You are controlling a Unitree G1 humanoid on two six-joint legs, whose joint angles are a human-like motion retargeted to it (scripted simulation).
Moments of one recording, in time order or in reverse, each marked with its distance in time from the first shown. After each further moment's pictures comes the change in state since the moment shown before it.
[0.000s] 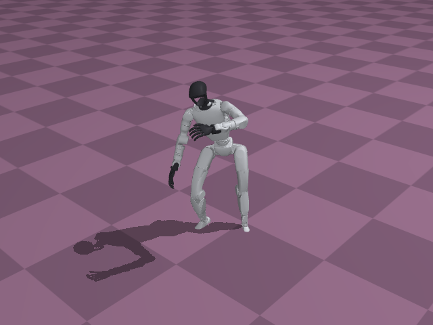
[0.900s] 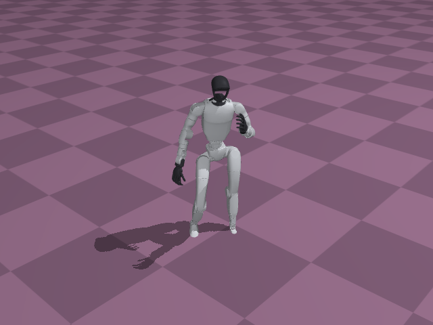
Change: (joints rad) left arm 0.830 -0.460 0.457 -0.465 0.066 -0.083 0.201; right arm 0.188 0.165 0.195 -0.044 -0.144 -0.037 0.132; waist -0.131 -0.368 0.062; left_leg 0.170 -0.227 -0.365 -0.010 -0.040 0.072; right_leg 0.236 0.047 0.280 0.178 -0.281 0.160
